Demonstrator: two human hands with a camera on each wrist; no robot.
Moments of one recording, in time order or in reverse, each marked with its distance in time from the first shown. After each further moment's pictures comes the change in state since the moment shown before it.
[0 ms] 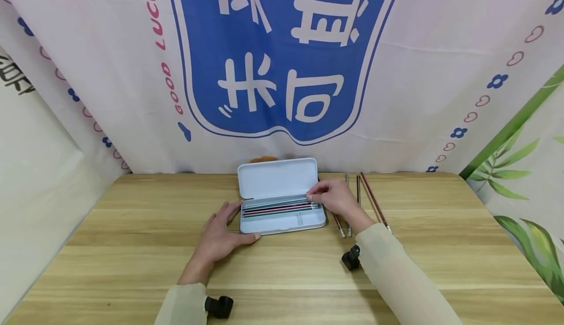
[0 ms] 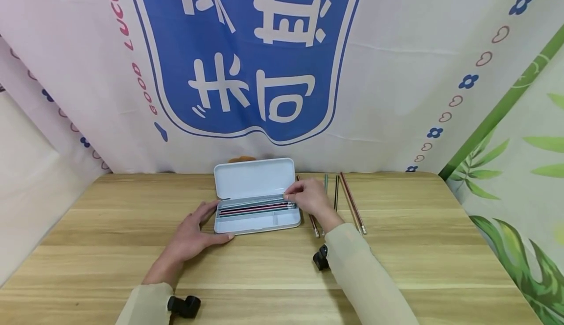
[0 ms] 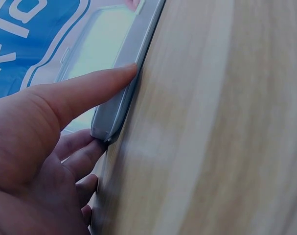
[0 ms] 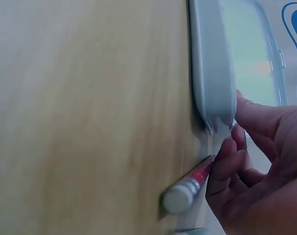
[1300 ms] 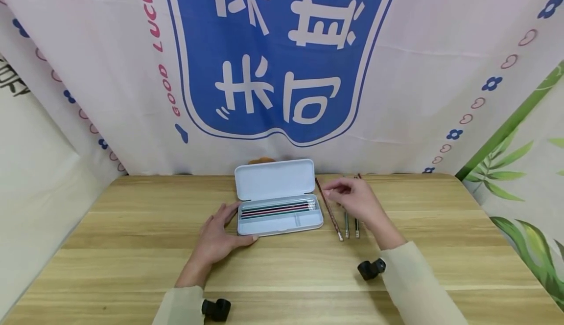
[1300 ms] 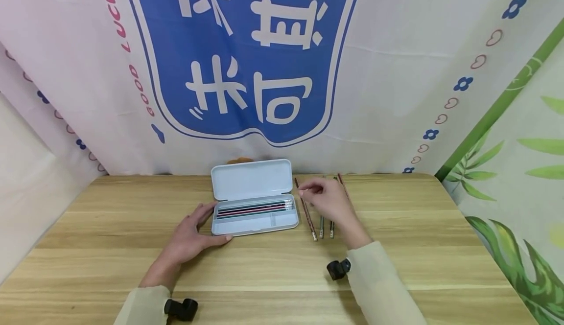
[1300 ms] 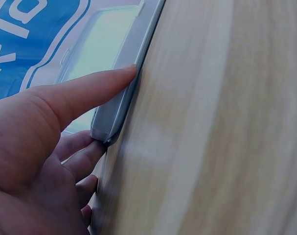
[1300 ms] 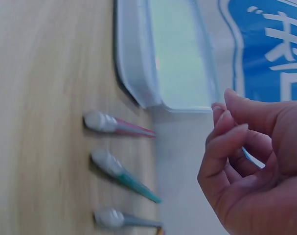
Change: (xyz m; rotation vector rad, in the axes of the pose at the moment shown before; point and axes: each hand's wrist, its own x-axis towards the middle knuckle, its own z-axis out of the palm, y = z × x) left_hand 0.001 -0.002 -0.001 0.001 -0.010 0.006; right_hand -0.036 0.003 -0.045 0.090 0.048 -0.039
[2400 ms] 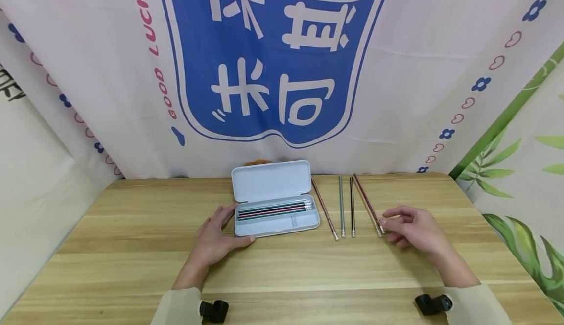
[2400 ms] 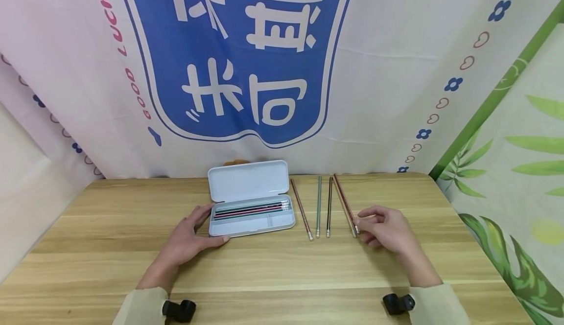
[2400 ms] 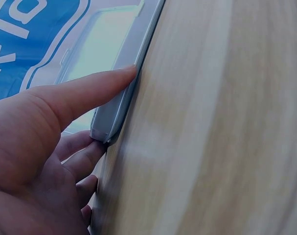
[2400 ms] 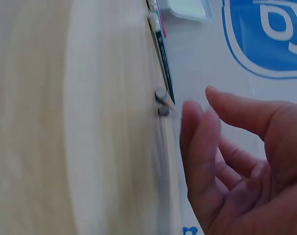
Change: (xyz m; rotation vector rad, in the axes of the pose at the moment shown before) left_hand -0.001 0.000 -0.001 0.019 -0.008 0.003; right_hand -0.076 0.078 -0.083 0.107 -0.018 0.269
